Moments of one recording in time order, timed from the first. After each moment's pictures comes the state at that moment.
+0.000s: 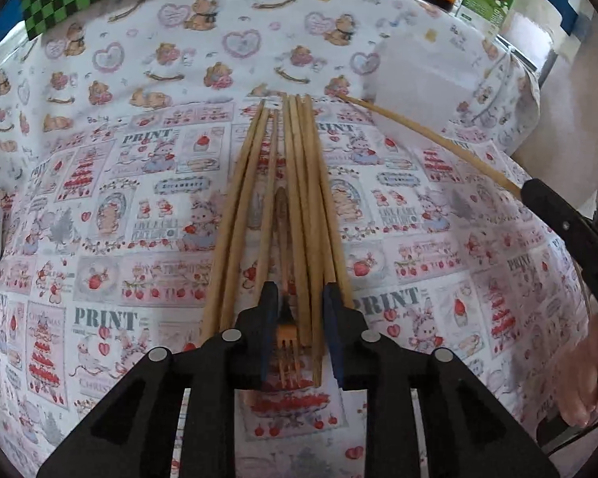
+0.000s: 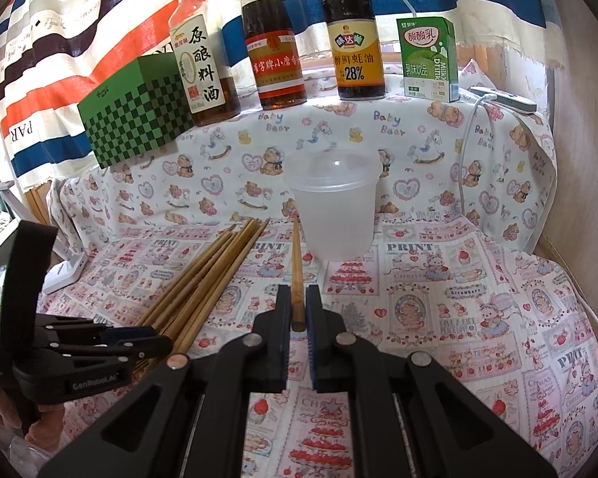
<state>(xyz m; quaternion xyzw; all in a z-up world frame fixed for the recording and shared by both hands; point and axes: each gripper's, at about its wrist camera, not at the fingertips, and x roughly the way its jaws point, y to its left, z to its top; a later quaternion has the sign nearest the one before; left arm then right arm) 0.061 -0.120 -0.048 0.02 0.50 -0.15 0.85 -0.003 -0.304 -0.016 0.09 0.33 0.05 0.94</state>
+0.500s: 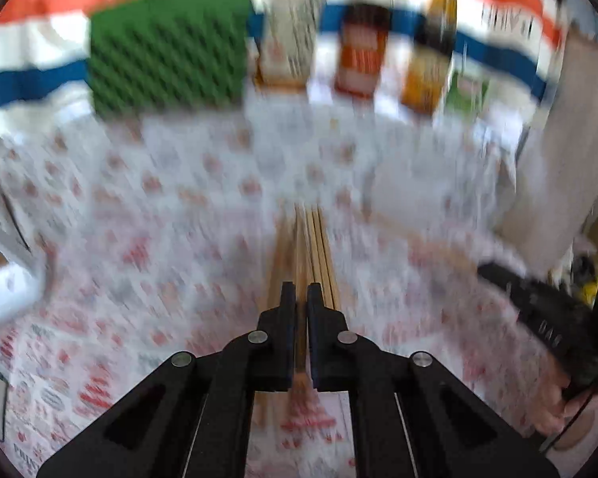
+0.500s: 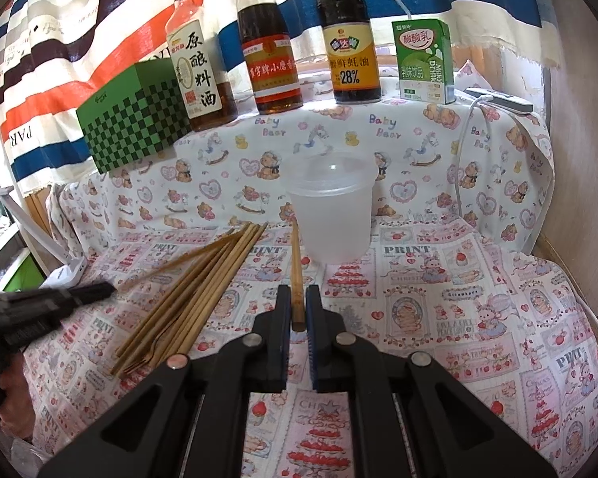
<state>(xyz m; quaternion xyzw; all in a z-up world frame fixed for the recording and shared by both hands) 0.027 -0.086 0.026 -0.02 0.33 -0.14 0.93 -0.007 -0.309 -0.011 0.10 0.32 0.05 0.94</state>
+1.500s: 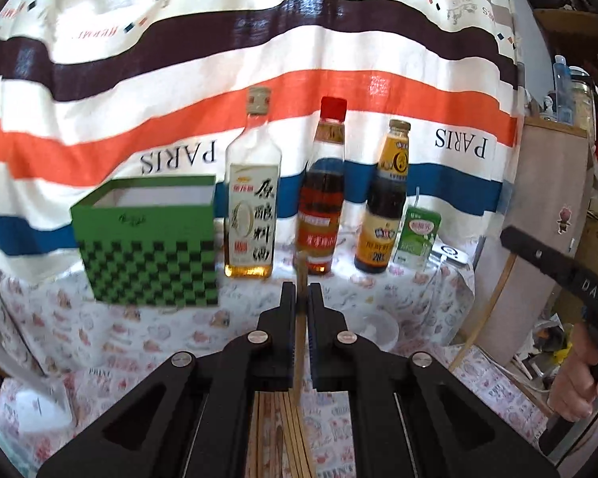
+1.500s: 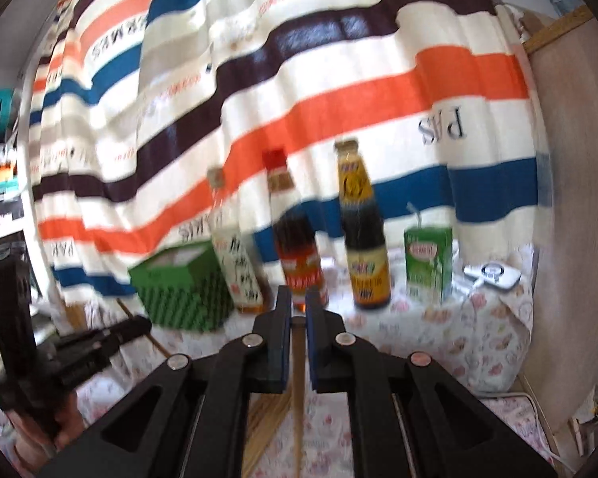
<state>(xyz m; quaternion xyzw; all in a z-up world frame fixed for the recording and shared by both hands) 0.046 -0.104 0.158 -0.01 0.19 -0.19 0.96 -0.010 -0.338 0.163 0.13 0.11 0.05 0.98</state>
